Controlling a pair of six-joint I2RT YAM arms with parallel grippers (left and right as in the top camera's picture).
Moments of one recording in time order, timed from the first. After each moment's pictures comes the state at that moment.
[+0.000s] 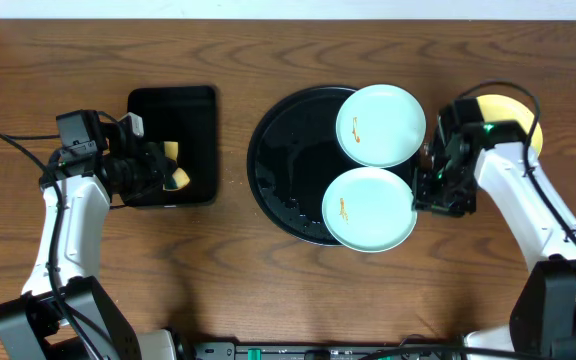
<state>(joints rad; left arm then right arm) 0.30 1.52 1.01 -0.67 0.52 -0.18 0.12 1.65 1.17 -1.14 -0.15 0.29</state>
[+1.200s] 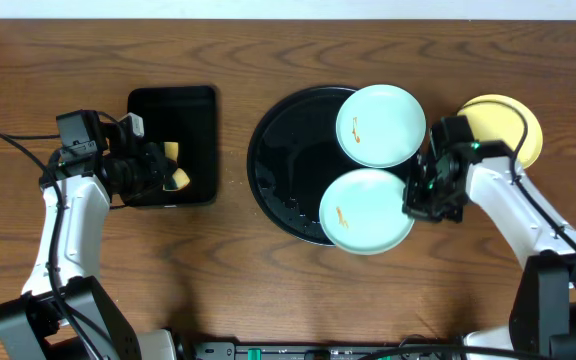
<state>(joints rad) 0.30 1.52 1.01 -0.67 0.52 -0.17 0.13 1.64 1.06 -0.97 -0.21 0.36</state>
